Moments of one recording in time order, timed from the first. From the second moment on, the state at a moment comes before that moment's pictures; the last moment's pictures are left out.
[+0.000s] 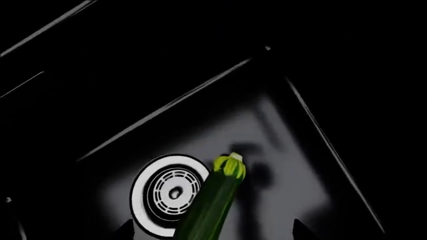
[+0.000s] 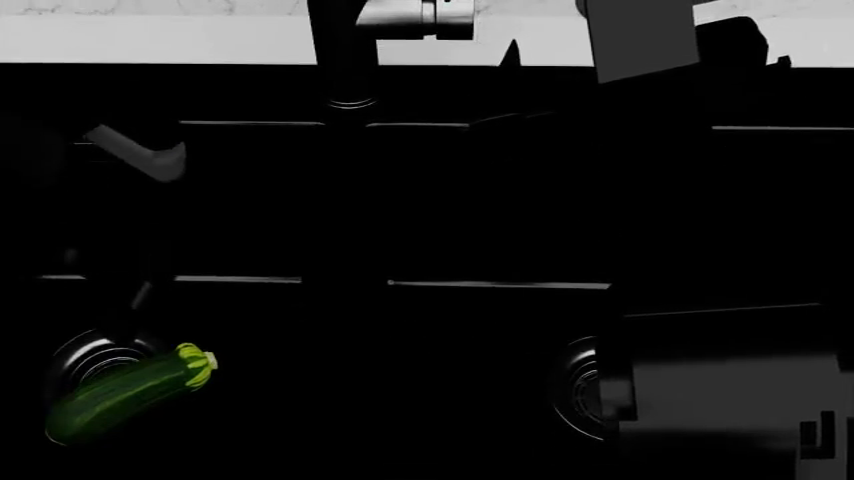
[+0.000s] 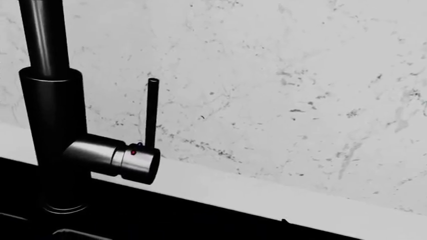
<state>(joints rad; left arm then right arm) -1.66 -0.41 1.13 -0.60 -0.91 -1.41 0.26 1.06 0.15 -0.13 -0.11 0.01 1.07 -0.15</state>
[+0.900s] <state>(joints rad) -1.48 -0.10 1.06 -1.30 -0.15 -1.07 0.84 1.06 0.16 -0.14 -0.08 0.03 1.05 -0.12</state>
